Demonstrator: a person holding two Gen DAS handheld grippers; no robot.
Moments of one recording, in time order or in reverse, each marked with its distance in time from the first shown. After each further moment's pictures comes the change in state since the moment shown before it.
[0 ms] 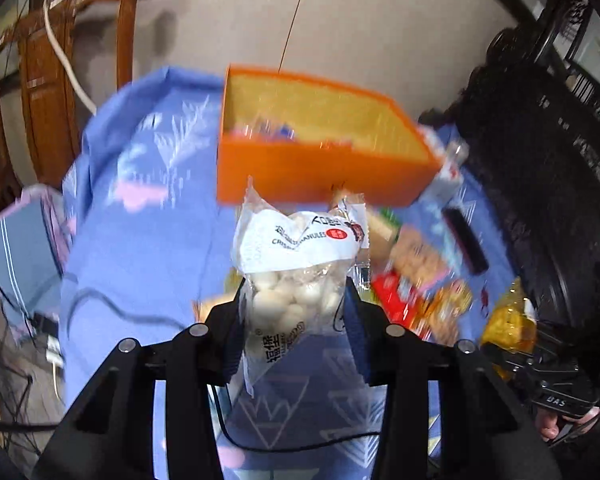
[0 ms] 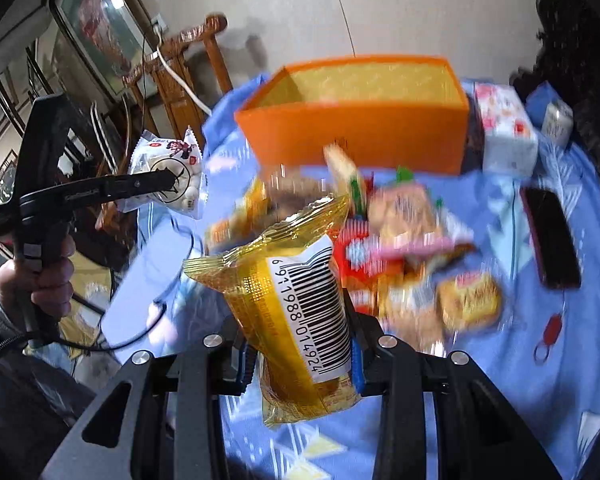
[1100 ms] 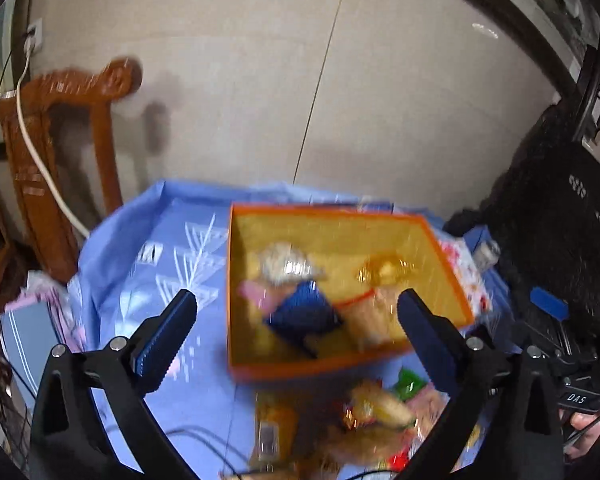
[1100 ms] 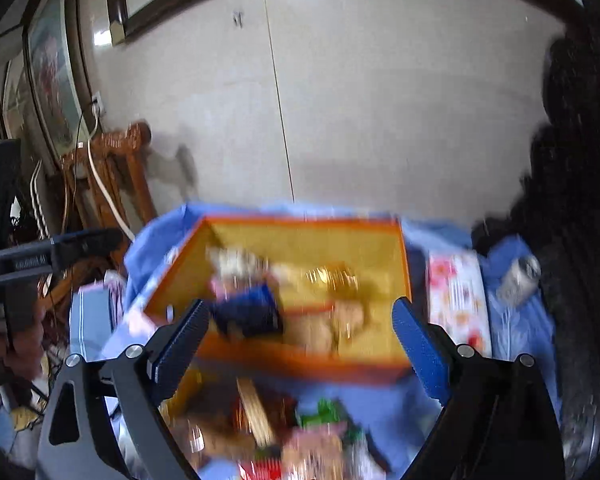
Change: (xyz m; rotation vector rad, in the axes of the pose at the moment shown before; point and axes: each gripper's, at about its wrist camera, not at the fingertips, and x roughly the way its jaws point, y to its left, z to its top) left arm 0.045 0.009 0.175 -0.007 -0.142 0.075; right arm 0.025 -0.039 0.182 -0.018 -0.230 -0.237
